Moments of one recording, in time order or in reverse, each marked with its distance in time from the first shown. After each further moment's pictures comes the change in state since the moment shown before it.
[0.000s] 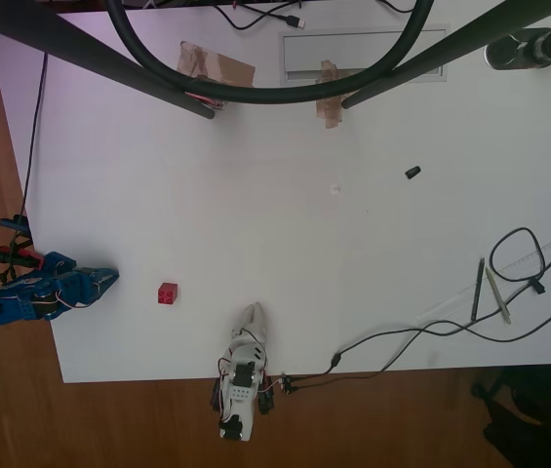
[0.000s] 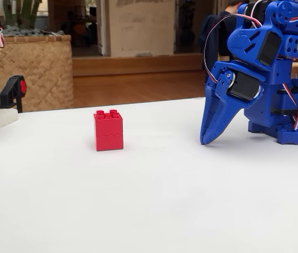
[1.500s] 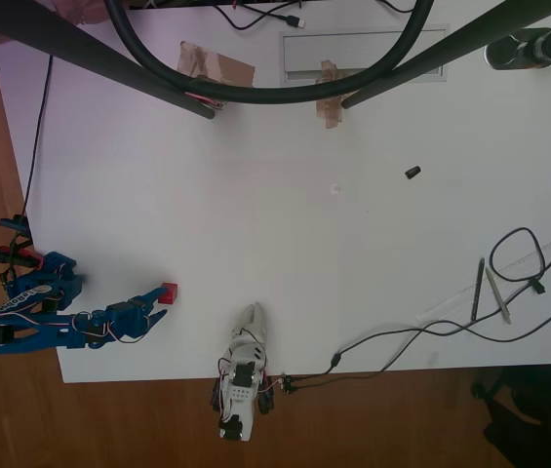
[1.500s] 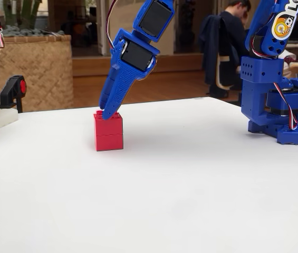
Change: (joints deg) arm 20.4 -79.5 -48.3 -40.5 -18.3
